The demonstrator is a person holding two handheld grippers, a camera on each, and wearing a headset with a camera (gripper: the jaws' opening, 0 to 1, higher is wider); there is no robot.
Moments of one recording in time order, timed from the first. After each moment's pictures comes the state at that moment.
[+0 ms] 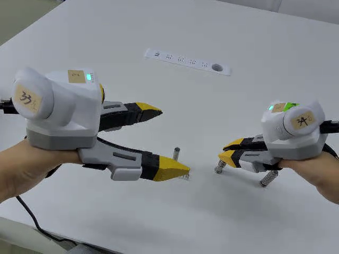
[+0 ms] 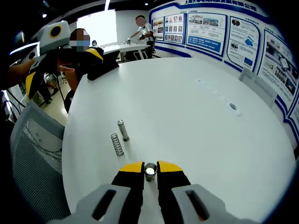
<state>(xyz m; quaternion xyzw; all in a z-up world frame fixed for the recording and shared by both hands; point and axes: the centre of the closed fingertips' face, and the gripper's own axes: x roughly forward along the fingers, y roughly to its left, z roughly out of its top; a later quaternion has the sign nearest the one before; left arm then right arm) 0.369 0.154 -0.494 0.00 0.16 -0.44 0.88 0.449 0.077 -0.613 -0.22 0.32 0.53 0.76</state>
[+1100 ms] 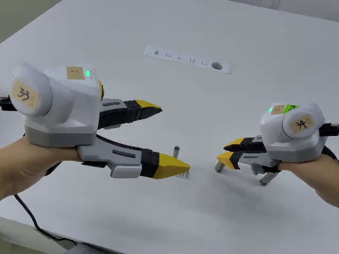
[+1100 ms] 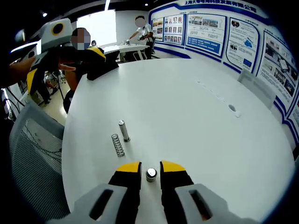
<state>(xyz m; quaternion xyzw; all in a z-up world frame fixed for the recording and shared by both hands) 0.371 0.155 -0.495 0.01 0.16 -0.44 0.88 0.444 0.079 -0.600 -0.23 0.30 0.53 0.76</state>
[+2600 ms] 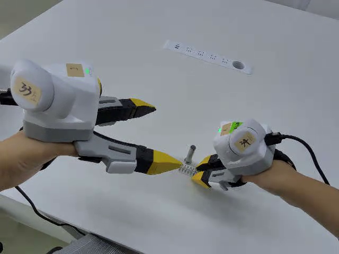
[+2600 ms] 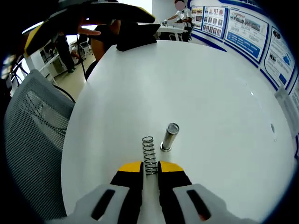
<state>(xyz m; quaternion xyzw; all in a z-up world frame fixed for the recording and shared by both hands) 0.370 0.196 -0.515 0.00 0.18 -0.40 0.90 0.397 0.144 -0.666 -0.32 0.34 0.62 0.63</state>
